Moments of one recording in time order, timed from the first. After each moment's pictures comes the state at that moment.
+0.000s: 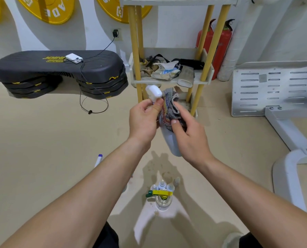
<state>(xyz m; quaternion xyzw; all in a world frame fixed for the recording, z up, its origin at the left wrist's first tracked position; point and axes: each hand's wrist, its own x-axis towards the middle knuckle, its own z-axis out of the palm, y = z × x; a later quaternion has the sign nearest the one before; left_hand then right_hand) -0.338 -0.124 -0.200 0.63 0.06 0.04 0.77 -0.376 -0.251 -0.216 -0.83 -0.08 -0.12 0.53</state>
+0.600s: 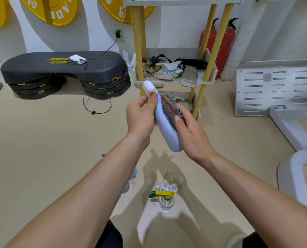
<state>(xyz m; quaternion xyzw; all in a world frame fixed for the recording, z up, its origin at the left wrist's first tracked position) -0.333 -0.116 -0.195 0.63 0.11 0.07 0.76 -0.365 -0.254 -0.220 -0.84 -0.08 -0.04 0.54</state>
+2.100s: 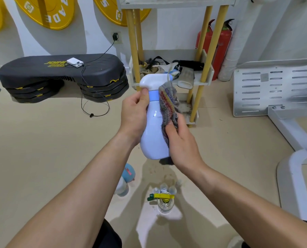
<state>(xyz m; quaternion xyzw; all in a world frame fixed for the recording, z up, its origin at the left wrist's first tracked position) -0.322 -0.109 -0.181 0.66 0.03 0.09 0.74 -0.390 -0.227 -0.206 -0.77 0.03 0.00 0.64</state>
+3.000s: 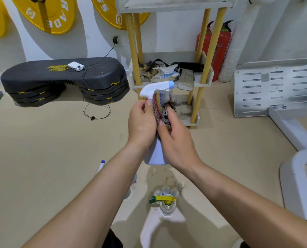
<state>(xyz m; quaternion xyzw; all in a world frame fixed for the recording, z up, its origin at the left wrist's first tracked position) -0.331 -0.122 -0.192 0.76 0.06 0.14 0.64 -0.380 -0.221 -0.203 -0.82 -0.09 -0.10 0.55</state>
